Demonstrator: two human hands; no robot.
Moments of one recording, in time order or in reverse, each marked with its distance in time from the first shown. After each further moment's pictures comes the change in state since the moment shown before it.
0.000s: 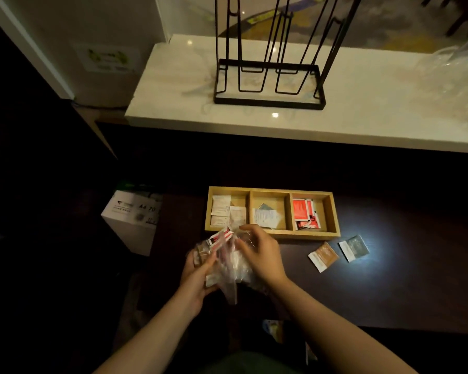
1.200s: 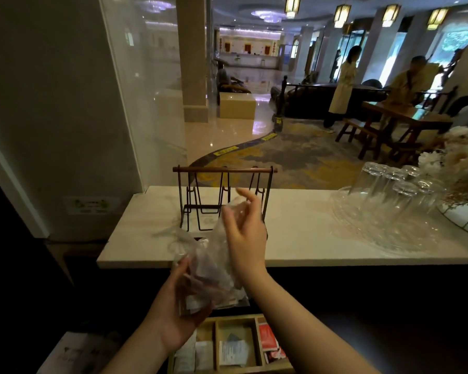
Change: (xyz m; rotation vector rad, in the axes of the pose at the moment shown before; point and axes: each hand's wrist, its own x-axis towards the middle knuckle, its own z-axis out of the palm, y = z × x) left_hand -0.069 0.210 0.120 -0.270 -0.402 0.028; right_hand 0.092 -0.236 -0.162 0.310 0.559 -0.460
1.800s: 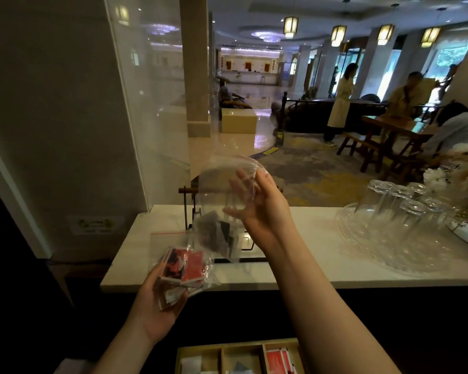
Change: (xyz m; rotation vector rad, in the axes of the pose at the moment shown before) left_hand 0.022 0.059 -0.012 -0.097 0.043 0.162; right_hand 0.085 -0.042 -0.012 1.005 -0.230 0.498
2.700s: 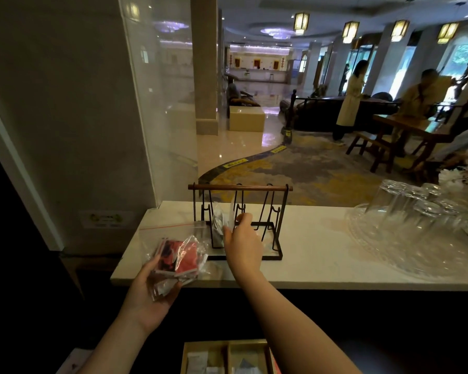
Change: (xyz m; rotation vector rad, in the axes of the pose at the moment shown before) left_hand -0.012 0.018 -0.006 -0.059 0.007 0.123; right_hand 0.026 0.111 -0.056 -1.576 0.403 -0.192
